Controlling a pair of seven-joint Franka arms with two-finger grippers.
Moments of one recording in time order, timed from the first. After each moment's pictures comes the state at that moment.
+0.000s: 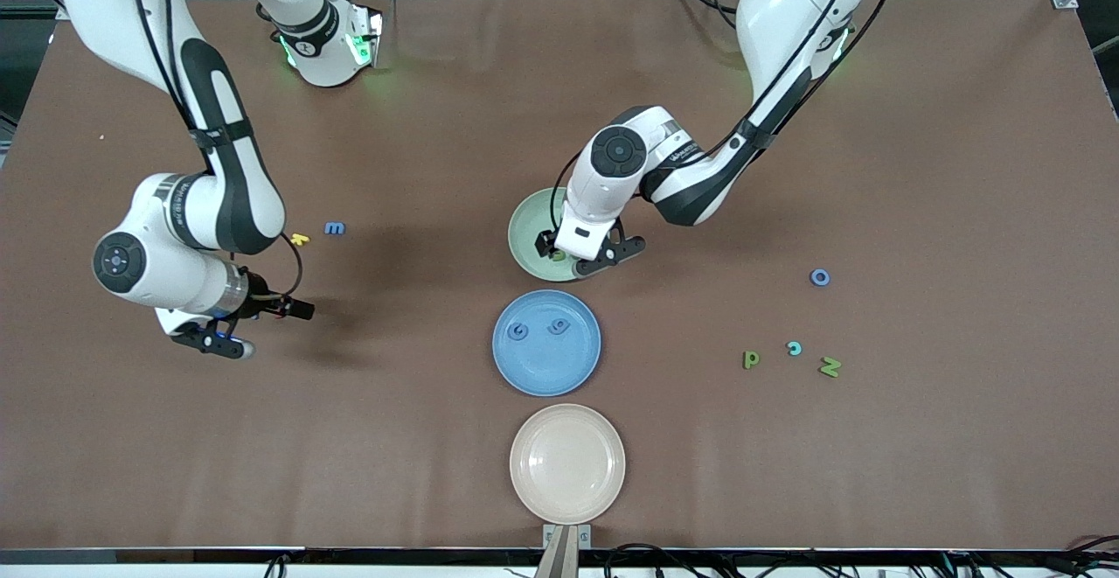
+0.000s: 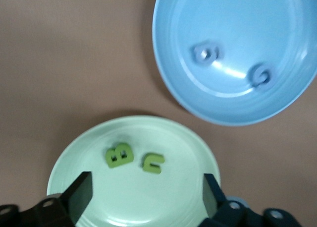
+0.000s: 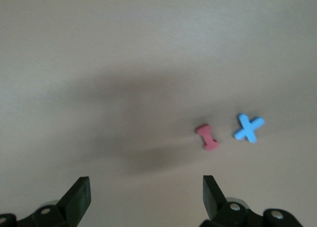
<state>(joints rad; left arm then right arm) -0.37 0.67 -0.48 -1.69 0.21 2.43 -1.35 0.27 0.45 -0.26 -1.90 0.24 2.22 0.15</state>
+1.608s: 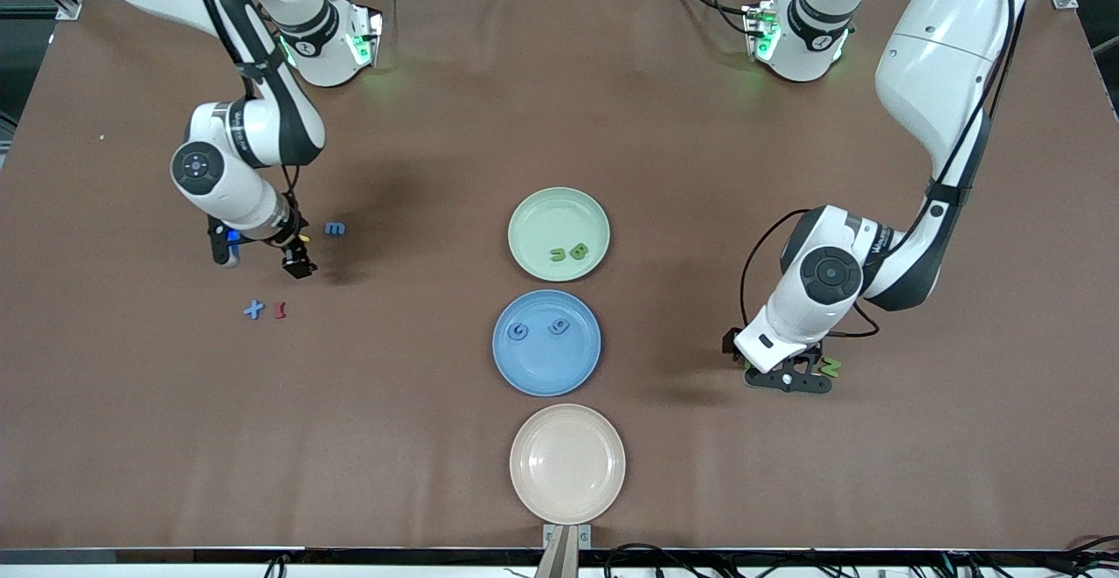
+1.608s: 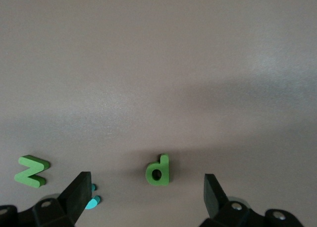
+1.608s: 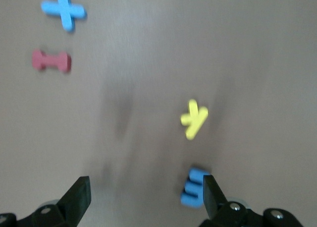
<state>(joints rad) -0.07 0.71 -0.27 -1.63 0.38 2.39 -0.37 0.33 0.21 -0.22 -2.44 0.03 2.59 1.38</state>
